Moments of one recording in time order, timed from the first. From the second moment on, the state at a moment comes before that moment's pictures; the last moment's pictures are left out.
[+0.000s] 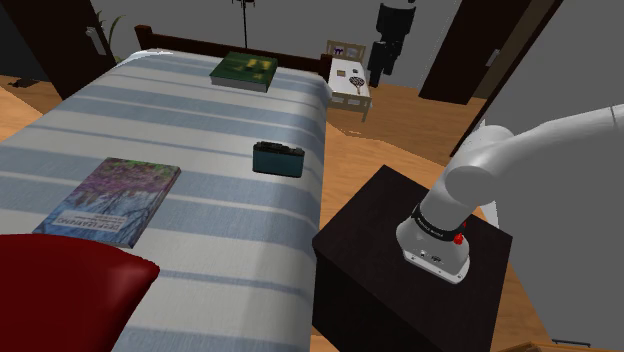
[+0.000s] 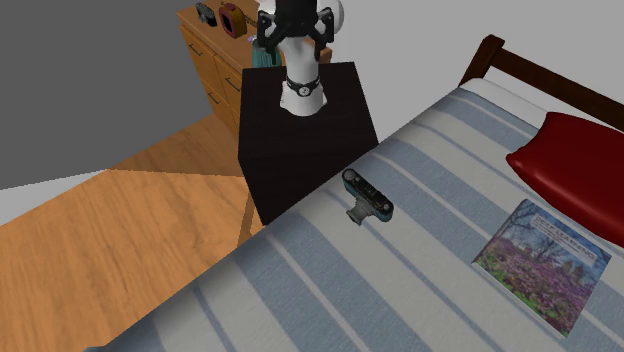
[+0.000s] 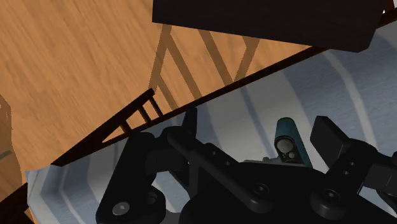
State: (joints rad) arm -0.02 -0.76 -0.03 -2.42 -0.08 1.59 -0.13
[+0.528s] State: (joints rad) arm 0.03 -0.61 -0.04 -2.46 -0.04 1.79 -0.17
